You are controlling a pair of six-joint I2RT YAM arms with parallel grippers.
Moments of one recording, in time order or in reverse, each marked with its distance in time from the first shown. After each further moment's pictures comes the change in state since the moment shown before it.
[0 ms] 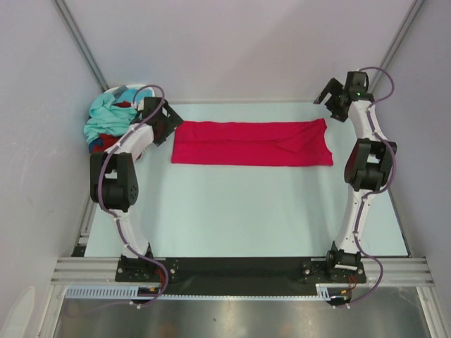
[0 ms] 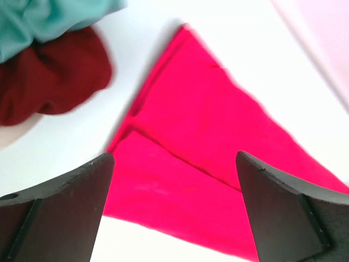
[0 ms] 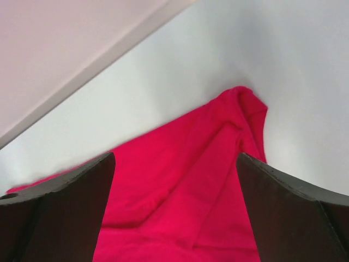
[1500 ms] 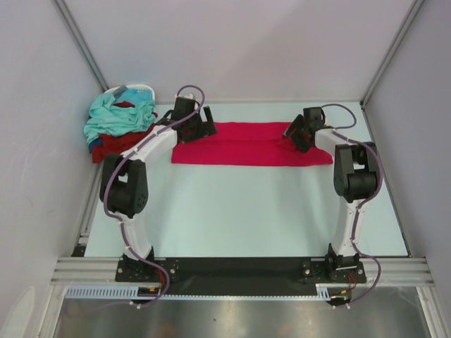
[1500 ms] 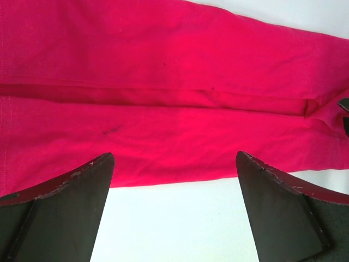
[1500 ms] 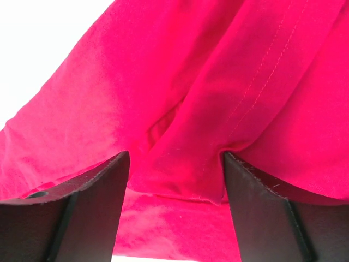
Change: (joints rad) left arm -0.245 -0.044 0.023 -0.023 0.135 0.261; right arm 0.251 -0.206 -0.665 0.370 0.121 0.250
